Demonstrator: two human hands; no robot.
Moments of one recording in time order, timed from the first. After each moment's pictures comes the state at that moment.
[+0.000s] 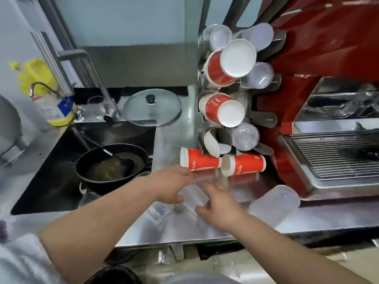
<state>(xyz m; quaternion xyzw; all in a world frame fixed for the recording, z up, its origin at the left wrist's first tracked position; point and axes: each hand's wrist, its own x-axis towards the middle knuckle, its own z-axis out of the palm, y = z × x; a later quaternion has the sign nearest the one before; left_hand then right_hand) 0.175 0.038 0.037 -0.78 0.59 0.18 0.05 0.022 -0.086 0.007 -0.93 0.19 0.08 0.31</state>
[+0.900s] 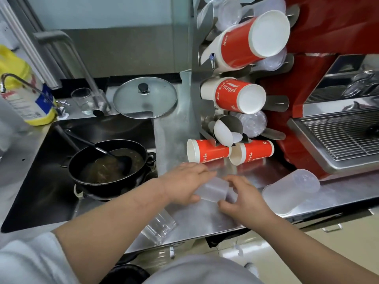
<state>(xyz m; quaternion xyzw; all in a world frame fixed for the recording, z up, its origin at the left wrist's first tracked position) 0.188 0.048 0.008 -0.72 0.67 0.14 -0.03 0.008 -0.072 -0.002 -0.89 0.27 -0.05 0.36</state>
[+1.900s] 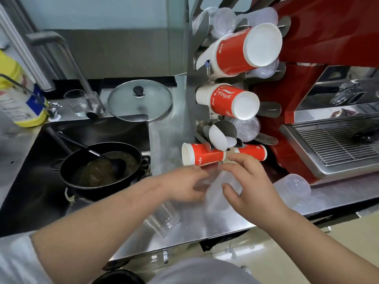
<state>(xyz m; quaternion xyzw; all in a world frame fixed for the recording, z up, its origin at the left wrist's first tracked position) 0.185 0.037 0.031 -0.74 0.61 0.27 -0.11 0.010 -0.075 0.067 -0.95 0.14 -0.21 0.20</state>
